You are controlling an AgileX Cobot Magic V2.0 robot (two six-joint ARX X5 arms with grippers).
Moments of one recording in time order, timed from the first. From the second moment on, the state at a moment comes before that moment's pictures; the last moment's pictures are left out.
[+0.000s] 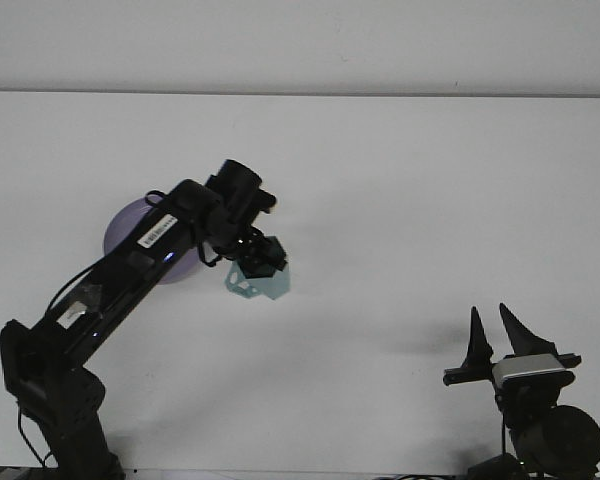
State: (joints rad) left arm -0.49 1.84 1.77 -1.03 0.20 0.05; right arm 0.33 0.16 0.47 -0.35 0.18 0.01
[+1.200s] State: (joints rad) left arm 0.08 1.97 1.77 -0.92 0.11 0.08; right arm 0.33 0.16 0.47 -0.35 0.16 0.02
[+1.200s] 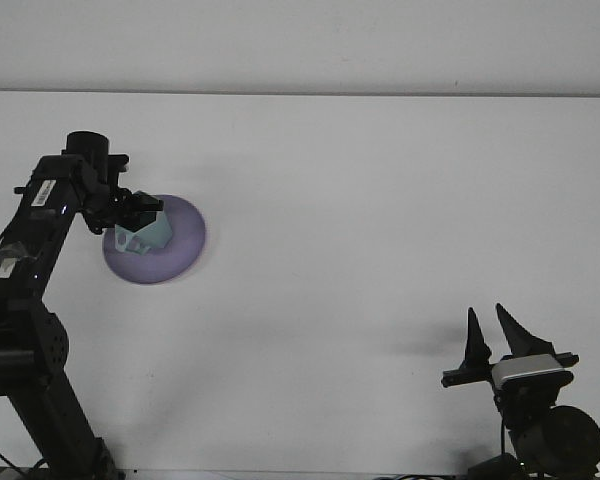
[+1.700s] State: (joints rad) left arm 0.08 2.01 1.80 -0.94 0.11 0.09; right arm 0.33 0.16 0.47 -0.35 0.16 0.02
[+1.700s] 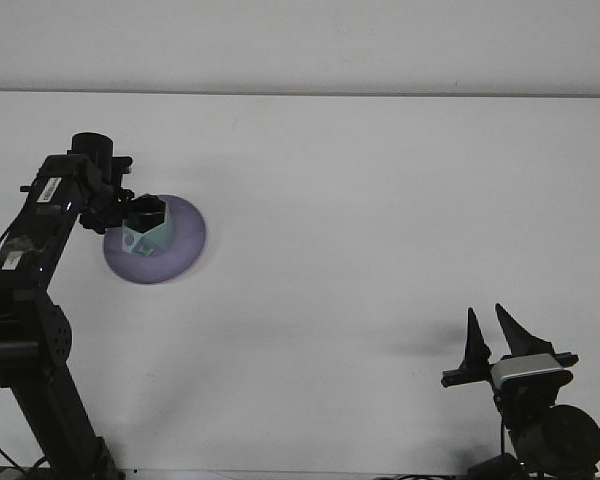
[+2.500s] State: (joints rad) left arm 0.14 1.49 1.97 -1.14 0.23 0.07; right arm 0.33 0.16 0.47 -0.35 0.16 0.02
